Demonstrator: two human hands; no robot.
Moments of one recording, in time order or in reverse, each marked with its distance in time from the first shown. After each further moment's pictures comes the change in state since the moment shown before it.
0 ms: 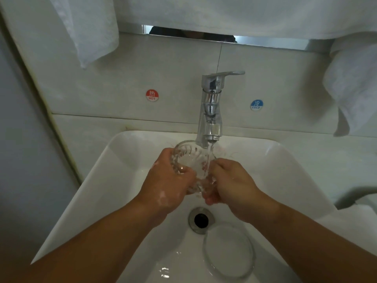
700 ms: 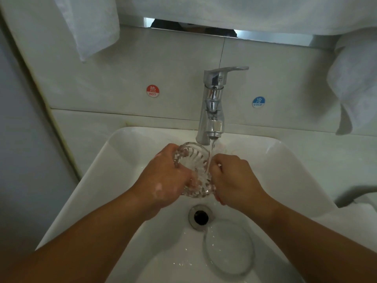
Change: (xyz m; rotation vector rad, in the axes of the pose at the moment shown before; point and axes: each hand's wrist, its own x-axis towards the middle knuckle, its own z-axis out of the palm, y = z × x) left_hand 0.001 0.010 -0.009 0.095 -0.078 -0.038; right_hand 0.005 -0.003 -0.006 -0.716 0.114 -0.271
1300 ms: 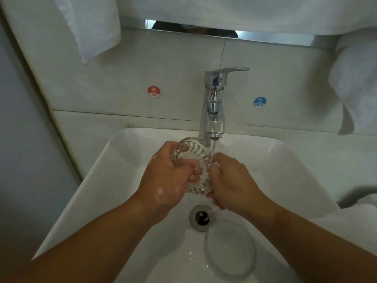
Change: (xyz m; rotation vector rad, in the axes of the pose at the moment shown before) left_hand -0.006 0.003 0.007 -0.248 0.064 0.009; right_hand -0.006 -0.004 0.004 0.103 -0.042 -0.008
